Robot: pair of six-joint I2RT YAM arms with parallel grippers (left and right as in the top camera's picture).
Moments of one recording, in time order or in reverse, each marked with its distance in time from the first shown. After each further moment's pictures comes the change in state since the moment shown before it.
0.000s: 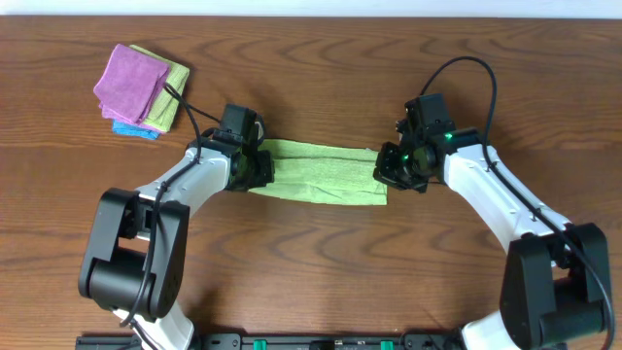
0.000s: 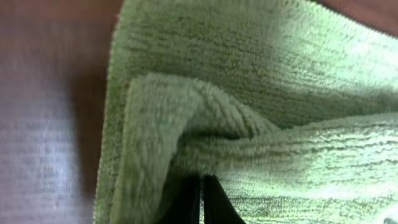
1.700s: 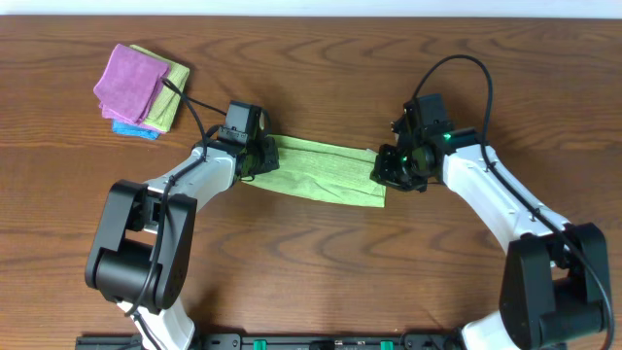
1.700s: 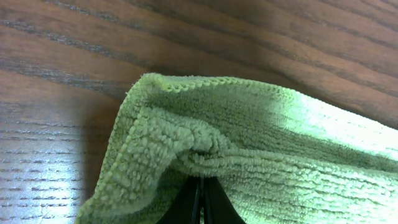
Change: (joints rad) left arm -0.015 0.042 0.001 0.182 -0.074 -0.075; right arm 0.008 0.000 0.000 -0.001 0.001 -0.081
